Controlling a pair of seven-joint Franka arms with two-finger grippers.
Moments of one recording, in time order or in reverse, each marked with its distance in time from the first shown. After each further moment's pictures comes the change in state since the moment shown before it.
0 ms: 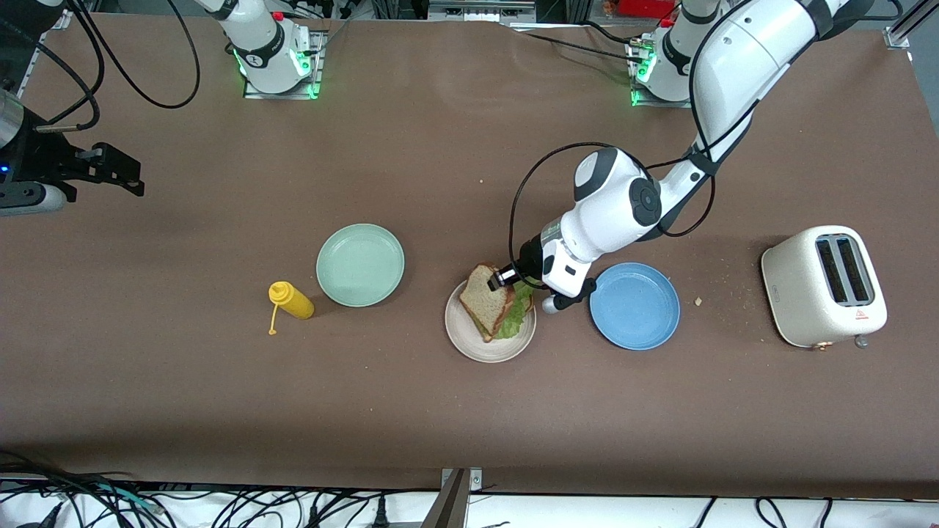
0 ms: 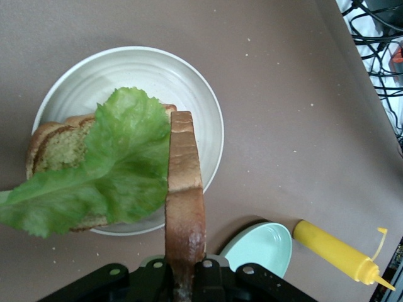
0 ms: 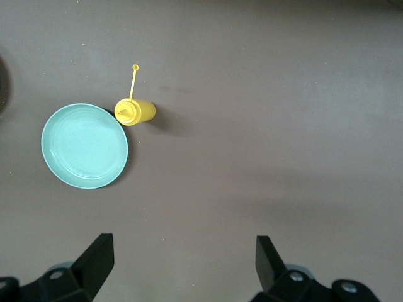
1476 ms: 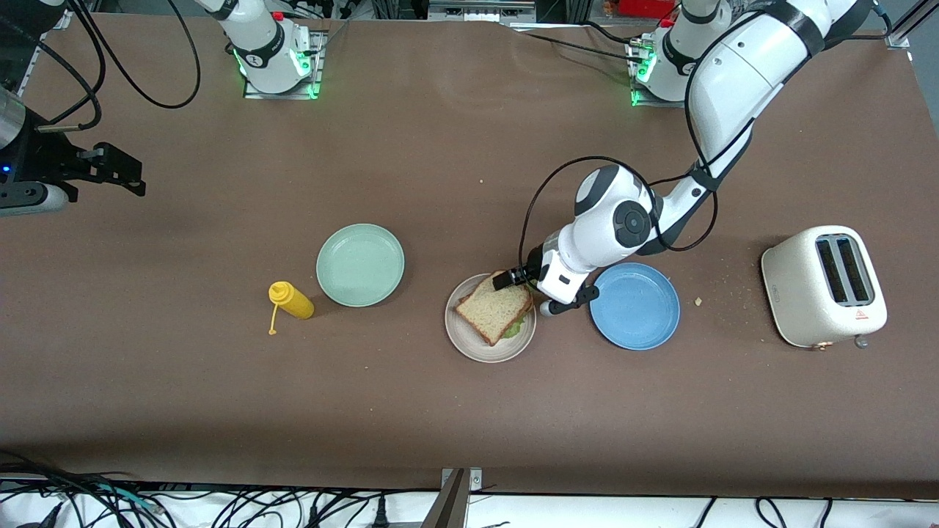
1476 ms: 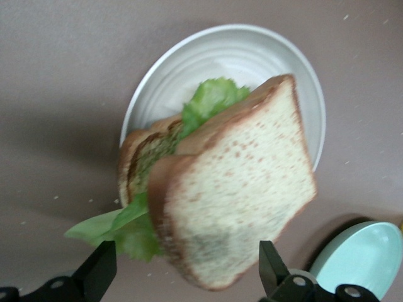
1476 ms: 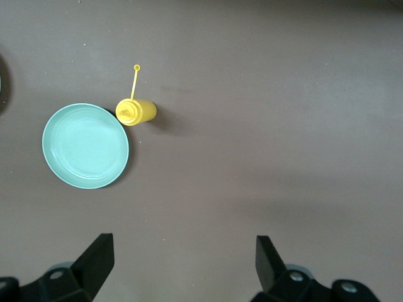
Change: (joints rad) left arm -0.007 0.038 0.052 0.008 0.159 -0.195 0.014; right arm 0.001 0.000 0.002 0.000 0.000 0.001 0.000
